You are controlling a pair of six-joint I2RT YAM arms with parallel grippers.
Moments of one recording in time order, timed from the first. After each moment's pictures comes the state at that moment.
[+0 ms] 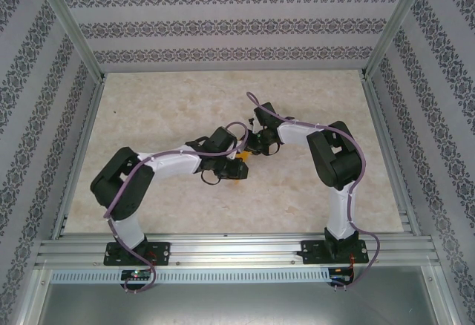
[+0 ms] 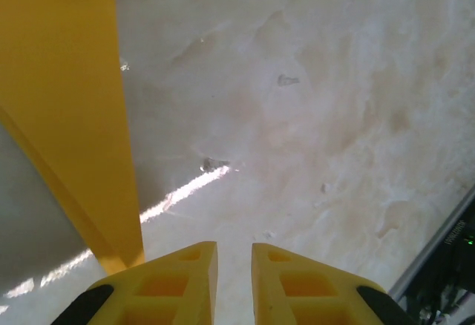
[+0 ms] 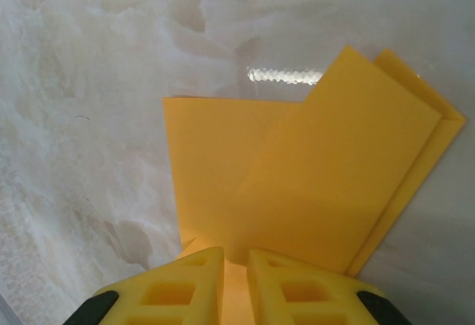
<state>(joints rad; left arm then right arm) -0.73 1.80 1.04 -0.28 0.46 -0.63 0.46 2.04 1.25 -0.32 -0.49 0.60</state>
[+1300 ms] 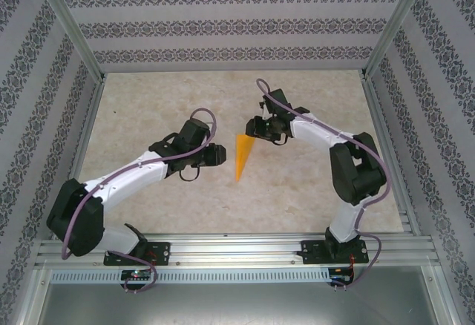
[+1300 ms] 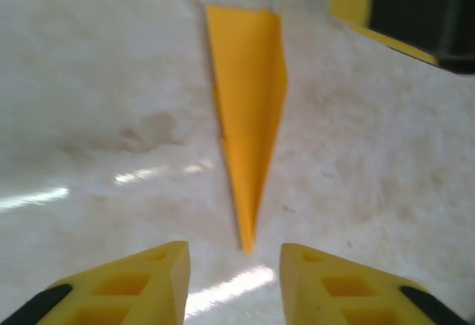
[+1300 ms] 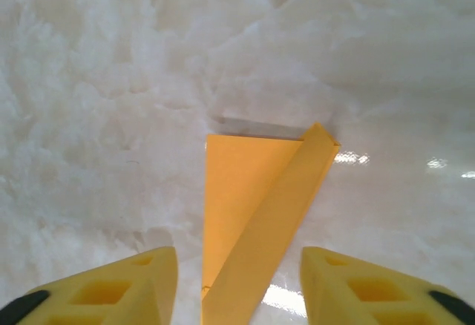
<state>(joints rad) -0.64 1.37 0.94 -0.43 0.07 -0.65 0.47 1.79 1.28 -0.47 -0.22 0.53</state>
